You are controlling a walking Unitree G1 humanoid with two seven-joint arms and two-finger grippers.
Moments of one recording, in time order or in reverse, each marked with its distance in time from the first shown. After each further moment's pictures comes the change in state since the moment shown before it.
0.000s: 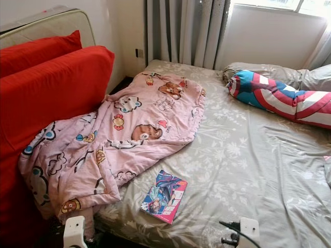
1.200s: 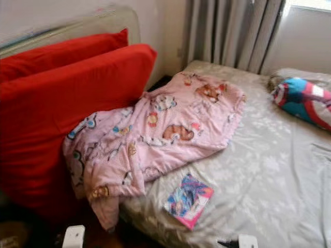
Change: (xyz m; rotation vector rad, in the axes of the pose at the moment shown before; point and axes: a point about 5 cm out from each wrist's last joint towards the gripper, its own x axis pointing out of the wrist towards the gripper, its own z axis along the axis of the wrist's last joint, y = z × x) left arm -0.003 -0.009 -0.012 0.056 0.016 -0.021; right arm -0.009 -0.010 -0.016 -0.024 -0.003 0.008
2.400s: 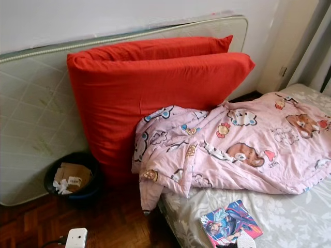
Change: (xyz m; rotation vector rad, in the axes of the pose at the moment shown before) left arm -0.002 0.002 -0.006 0.004 0.019 -0.011; right arm 0.000 0.001 0.000 -0.031 0.017 0.022
